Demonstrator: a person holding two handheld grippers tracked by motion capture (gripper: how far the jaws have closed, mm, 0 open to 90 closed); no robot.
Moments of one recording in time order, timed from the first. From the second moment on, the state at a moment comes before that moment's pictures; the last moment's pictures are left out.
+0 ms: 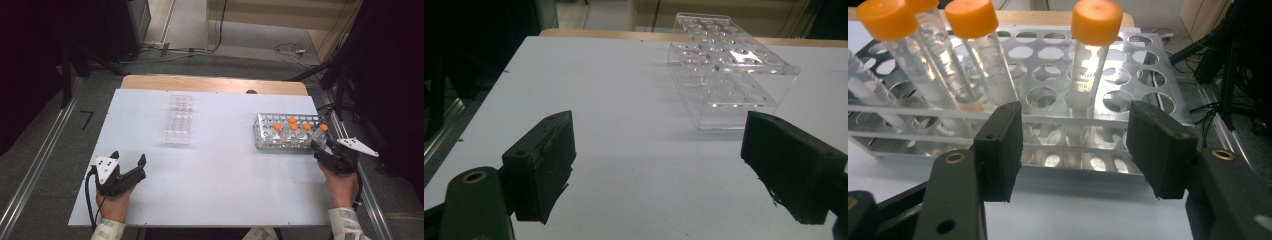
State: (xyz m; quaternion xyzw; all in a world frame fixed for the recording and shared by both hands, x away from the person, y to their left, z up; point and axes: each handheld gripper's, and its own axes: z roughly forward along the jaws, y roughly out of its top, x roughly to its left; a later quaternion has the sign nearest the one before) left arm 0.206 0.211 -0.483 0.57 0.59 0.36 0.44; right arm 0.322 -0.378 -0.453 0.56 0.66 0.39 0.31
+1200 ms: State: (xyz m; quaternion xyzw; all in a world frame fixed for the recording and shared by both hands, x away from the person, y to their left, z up) left arm 0.207 0.210 -0.484 0.57 0.59 0.36 0.44; right arm 0.353 -0.377 -0.455 0.57 0.65 0.39 0.32
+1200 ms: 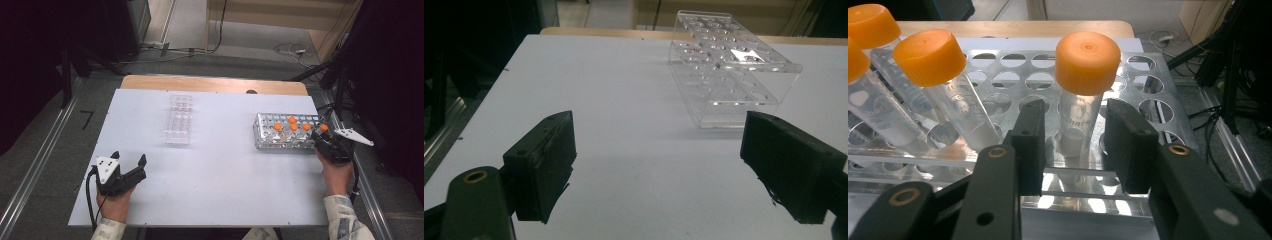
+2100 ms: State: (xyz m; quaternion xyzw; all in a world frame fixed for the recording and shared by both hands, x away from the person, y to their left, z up) left arm 0.207 0.210 -0.484 0.57 0.59 0.36 0.44; right arm 0.342 -0.378 -0.417 0.53 0.64 0.43 0.36
